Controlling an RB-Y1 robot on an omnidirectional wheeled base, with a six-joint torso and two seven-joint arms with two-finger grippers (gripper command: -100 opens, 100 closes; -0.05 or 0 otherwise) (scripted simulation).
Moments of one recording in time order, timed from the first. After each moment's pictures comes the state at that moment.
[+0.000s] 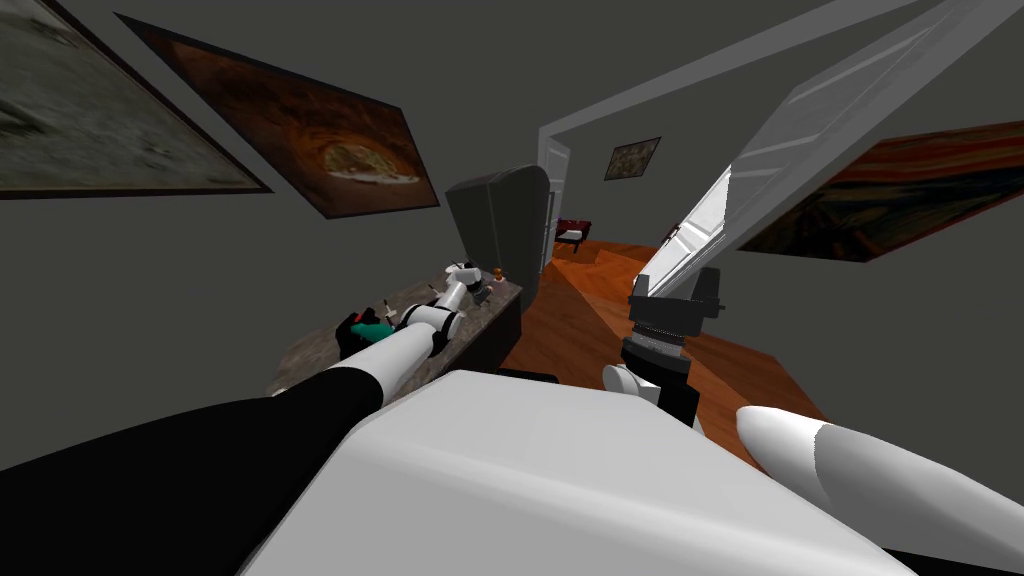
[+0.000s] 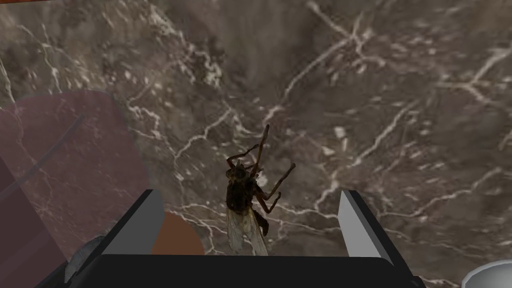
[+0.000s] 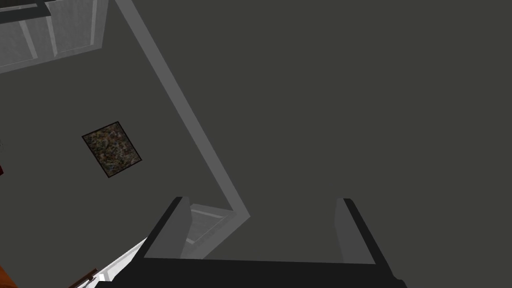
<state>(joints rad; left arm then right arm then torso) -0.87 0.41 0.01 -0.74 0.46 1.38 -0.60 0.52 0.03 0.00 -2.33 -0.09 -0.56 -0.12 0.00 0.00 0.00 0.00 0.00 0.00</state>
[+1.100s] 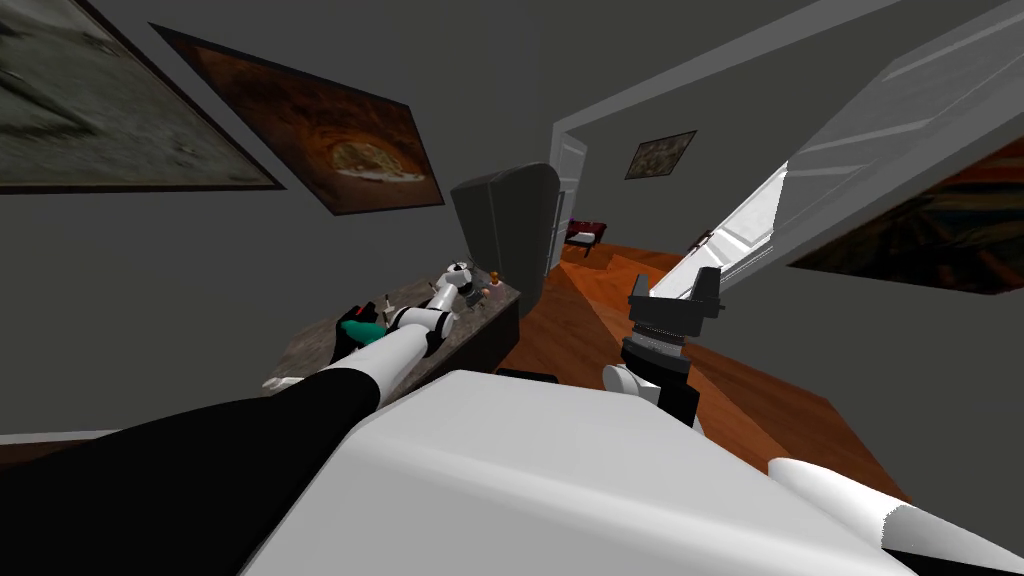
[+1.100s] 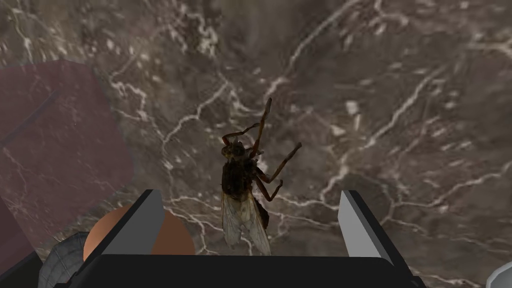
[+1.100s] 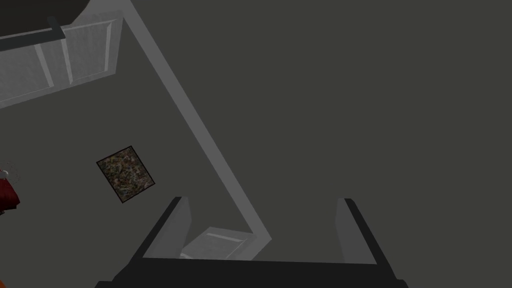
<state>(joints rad) -0.84 0.47 0.08 -0.70 0.49 1.40 -0.81 0.52 0.03 0.00 -2.33 -0.09 -0.56 -0.12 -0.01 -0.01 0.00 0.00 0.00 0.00</state>
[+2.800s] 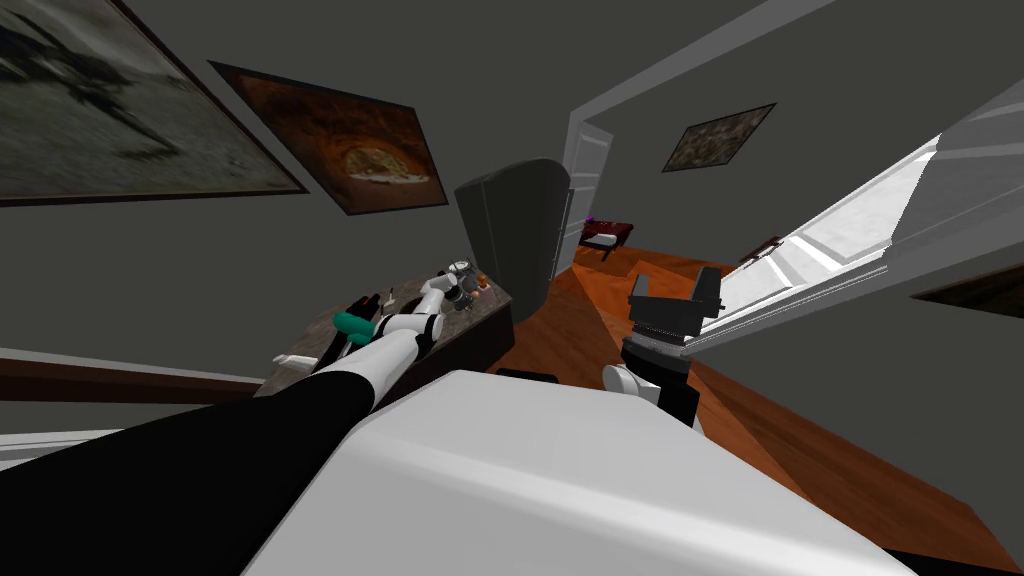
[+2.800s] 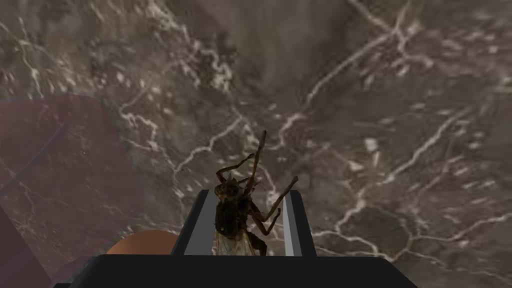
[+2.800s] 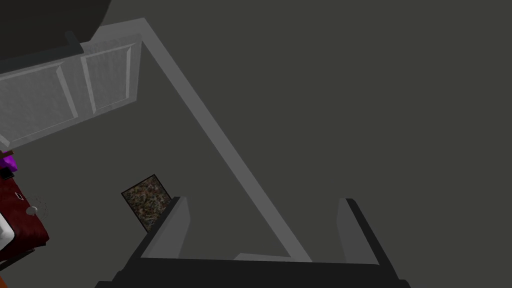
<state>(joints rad) -0.76 0.56 0.21 -0.68 0.52 1.41 -1.13 0.52 0.03 0.00 -2.33 -0.09 -0.56 -0.12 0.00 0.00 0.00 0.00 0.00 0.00</state>
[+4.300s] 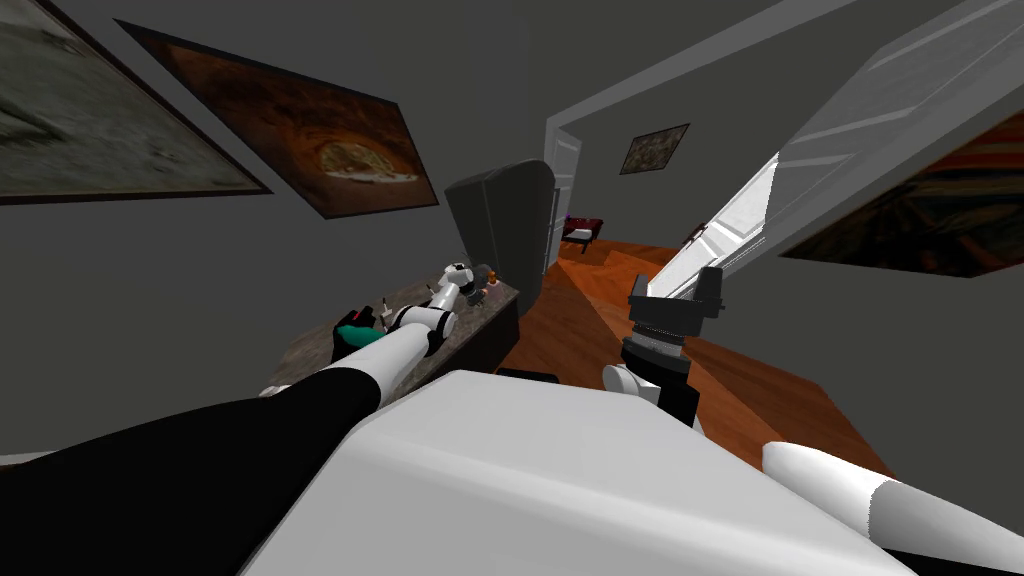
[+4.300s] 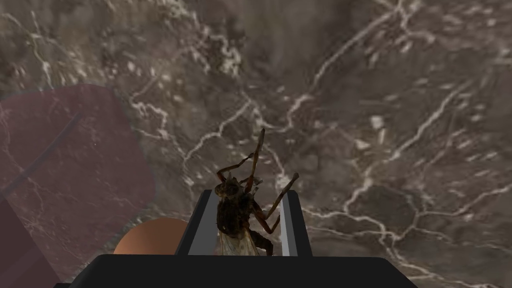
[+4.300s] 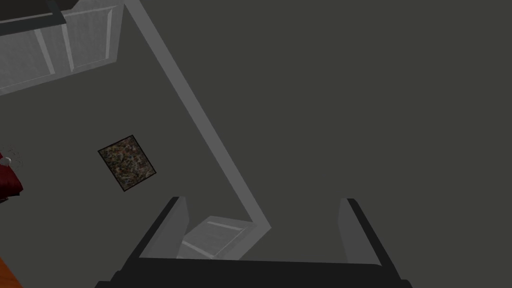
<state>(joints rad) -0.86 0.46 0.07 -0.70 0.49 1.40 -0.79 0.52 0.03 0.00 -2.33 -0.09 -0.56 -0.12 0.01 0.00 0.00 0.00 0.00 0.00</state>
